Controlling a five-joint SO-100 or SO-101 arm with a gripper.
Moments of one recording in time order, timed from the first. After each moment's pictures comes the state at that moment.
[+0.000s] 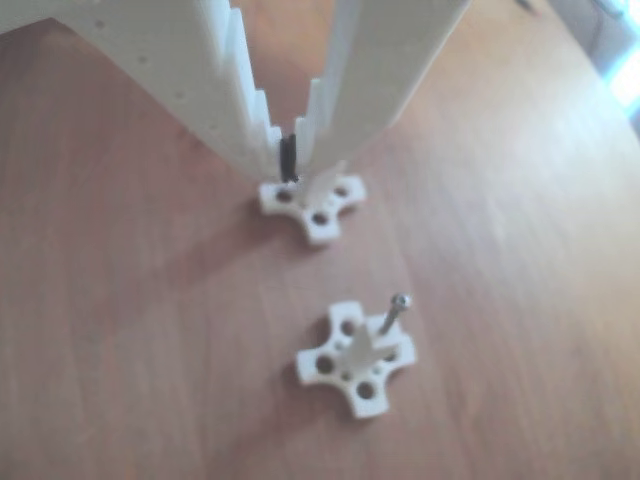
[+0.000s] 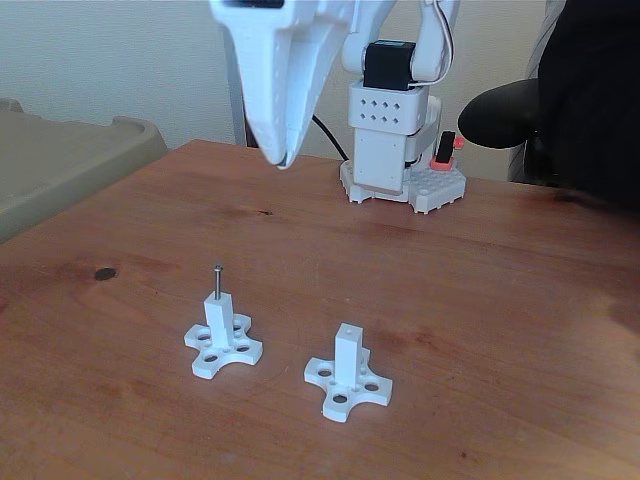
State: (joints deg) arm 5.4 119.4 110.5 76.9 -0.6
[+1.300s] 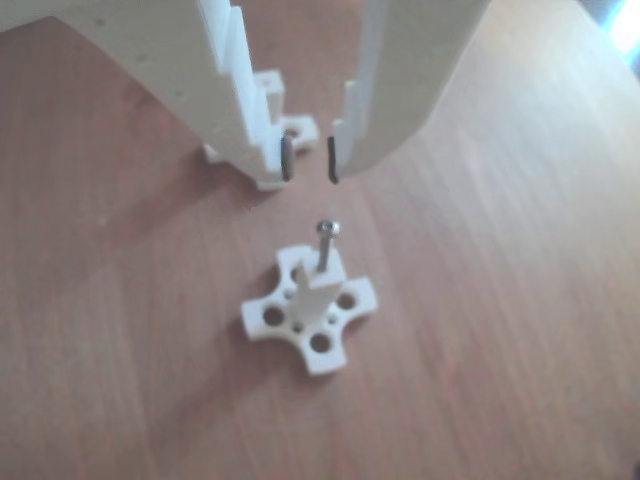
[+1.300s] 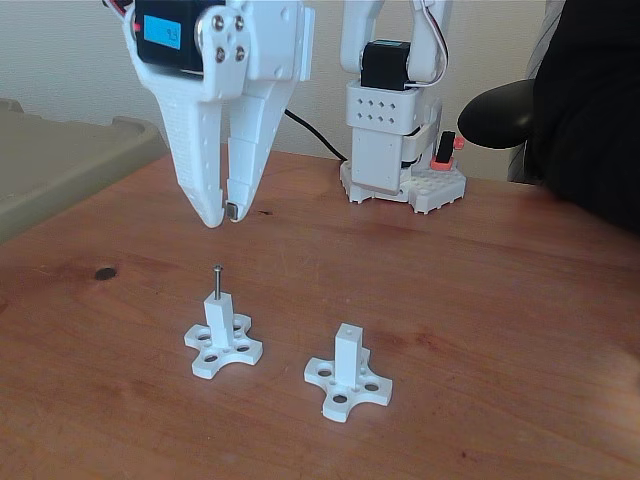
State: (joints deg) arm 7.9 101.7 99.1 75.2 -0.7
